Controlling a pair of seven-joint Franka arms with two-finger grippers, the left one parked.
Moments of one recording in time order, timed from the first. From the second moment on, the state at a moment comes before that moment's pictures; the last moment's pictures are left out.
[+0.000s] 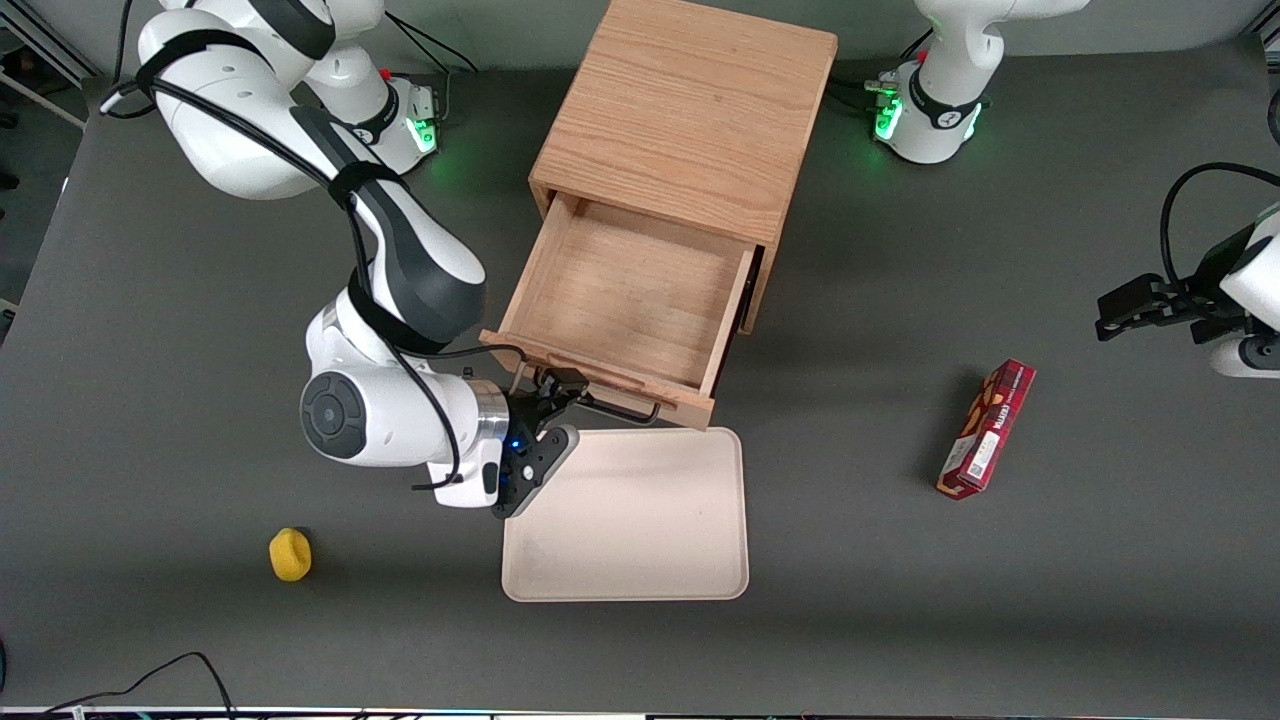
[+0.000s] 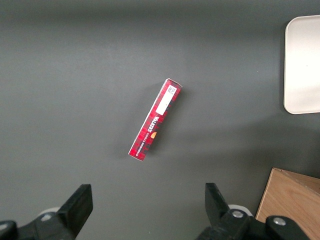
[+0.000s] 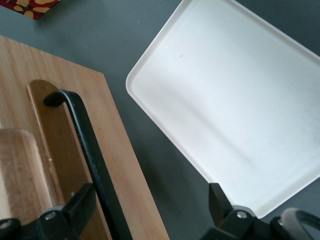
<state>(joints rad) 0.16 0.82 0.45 -1.05 0.13 1.83 -0.29</state>
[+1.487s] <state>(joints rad) 0.13 0.72 0.38 -0.87 0.08 1.67 -0.24</state>
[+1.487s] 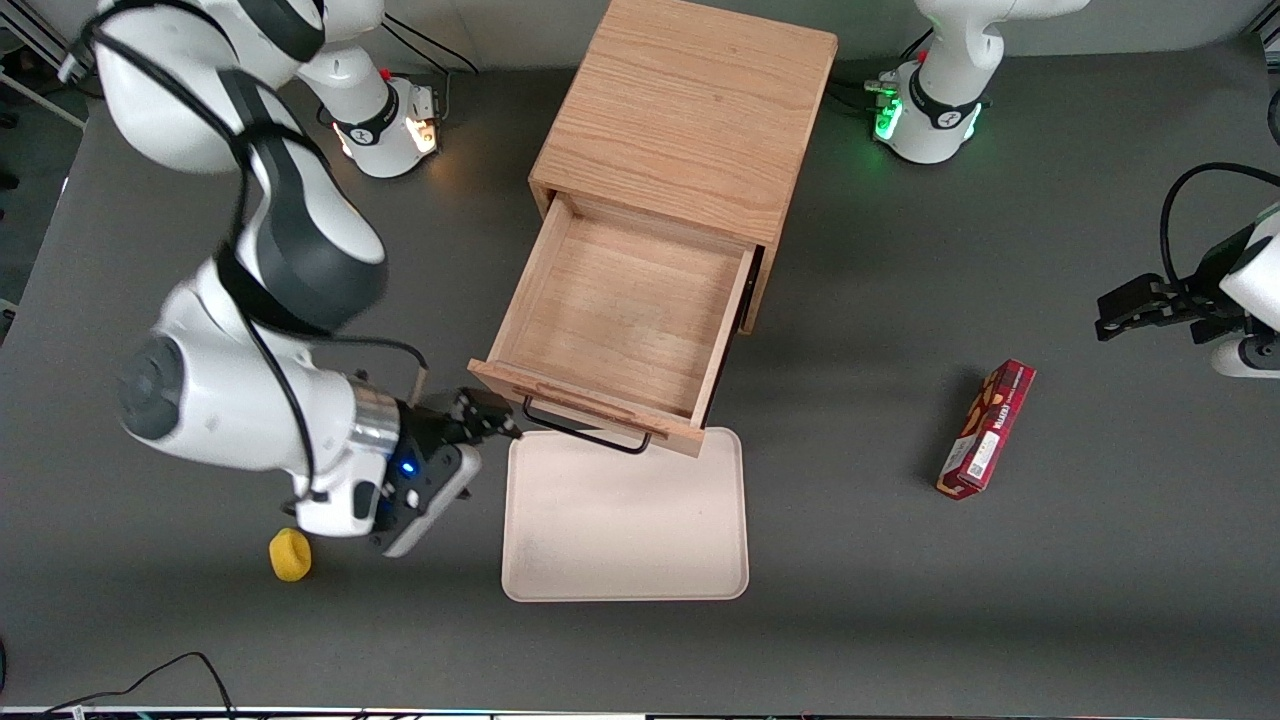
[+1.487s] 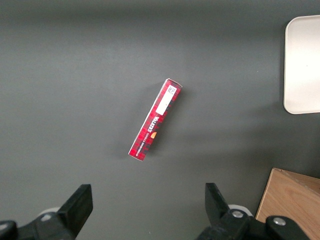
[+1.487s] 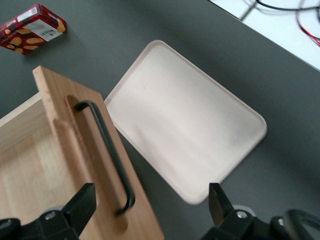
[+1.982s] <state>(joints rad) 0.12 0.34 0.22 -1.07 0.06 1.41 0.19</state>
